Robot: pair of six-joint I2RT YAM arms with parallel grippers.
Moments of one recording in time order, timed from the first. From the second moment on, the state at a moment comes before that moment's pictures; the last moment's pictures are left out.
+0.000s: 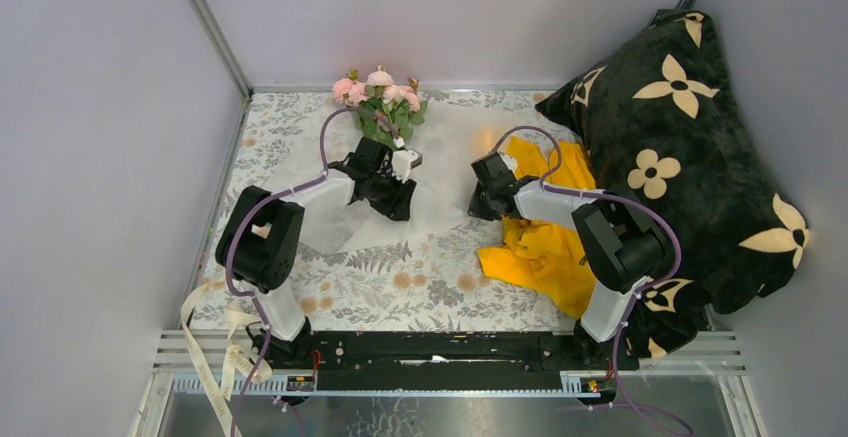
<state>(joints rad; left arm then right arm) -0.40 1.76 1.03 -0.29 0.42 0.16 0.57 1.78 0.98 -0.20 0.10 0.81</state>
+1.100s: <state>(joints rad) -0.30 1.99 1.24 -0.23 0.56 -0.05 0.96 1.79 1.20 -0.12 0.38 0.02</state>
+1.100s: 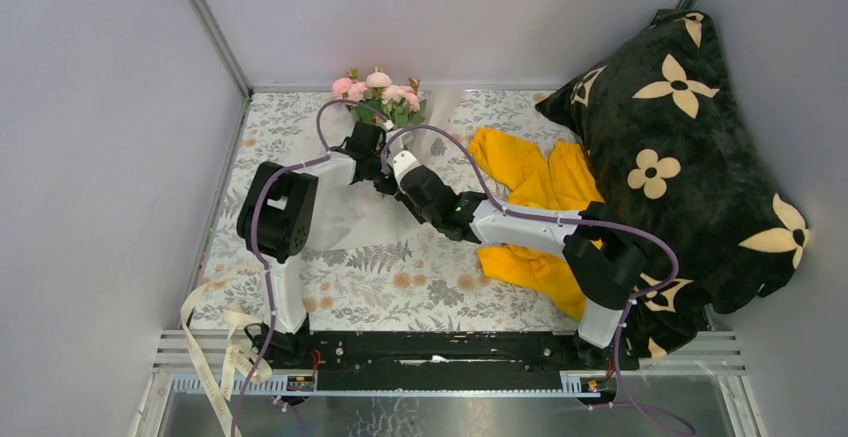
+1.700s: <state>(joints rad) -0.07 1.95 1.15 -0.07 0.84 -0.23 0.99 1.97 1.25 0.01 0.15 -0.13</state>
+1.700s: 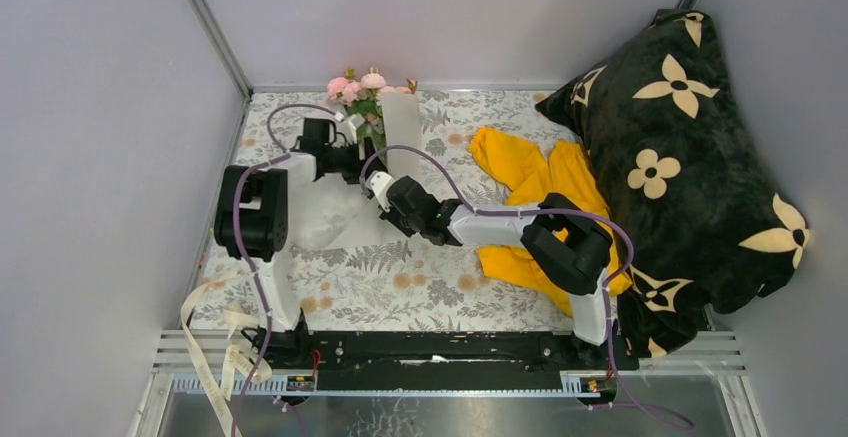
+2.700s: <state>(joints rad) -0.02 1.93 1.26 -0.10 0.81 -0.30 1.02 2.01 1.28 -0.02 0.16 -0.18</state>
